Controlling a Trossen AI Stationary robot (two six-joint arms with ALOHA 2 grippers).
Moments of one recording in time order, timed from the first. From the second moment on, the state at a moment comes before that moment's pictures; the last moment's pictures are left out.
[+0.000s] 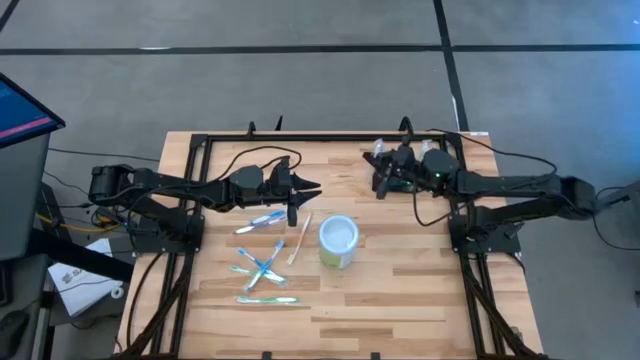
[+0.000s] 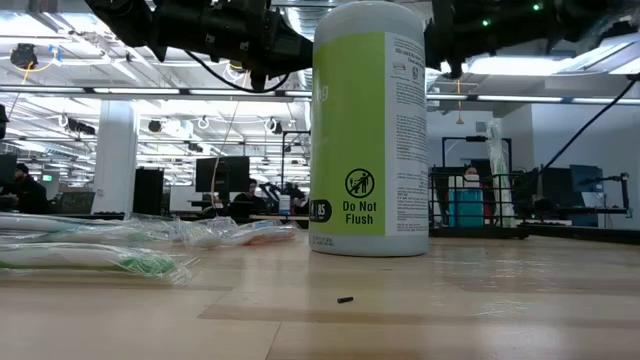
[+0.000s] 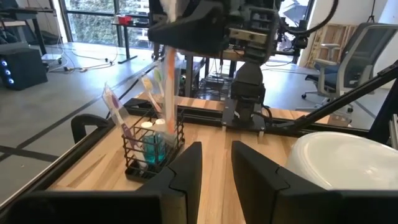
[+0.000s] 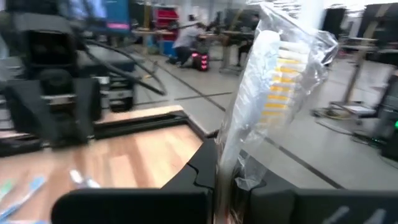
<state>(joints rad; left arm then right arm) 0.11 1.37 0.69 0.60 -0.08 -0.06 -0.22 1.05 0.60 0.40 0.24 -0.04</state>
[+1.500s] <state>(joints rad) 0.10 1.37 0.69 0.57 -0.08 -0.07 -0.36 1.04 0.30 0.62 0.43 0.08</state>
